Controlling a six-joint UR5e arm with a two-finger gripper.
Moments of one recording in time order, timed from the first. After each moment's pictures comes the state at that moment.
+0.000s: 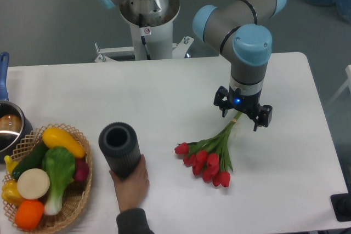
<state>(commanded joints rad) 2.64 -1.90 -1.70 -0.96 1.56 1.20</state>
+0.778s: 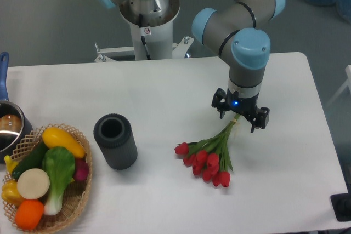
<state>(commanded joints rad) 2.64 -1.93 -1.73 -0.95 1.56 1.19</state>
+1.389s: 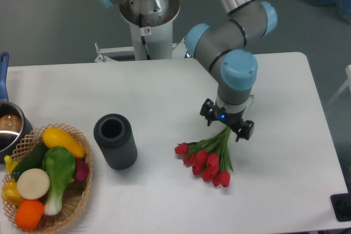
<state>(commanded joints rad) 2.55 -2.02 -1.72 -0.94 1.56 1.14</state>
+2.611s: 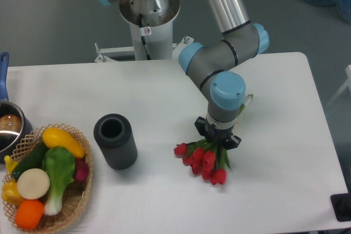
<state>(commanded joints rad) 2.56 -2.04 -1.69 -0.89 1.56 1.10</state>
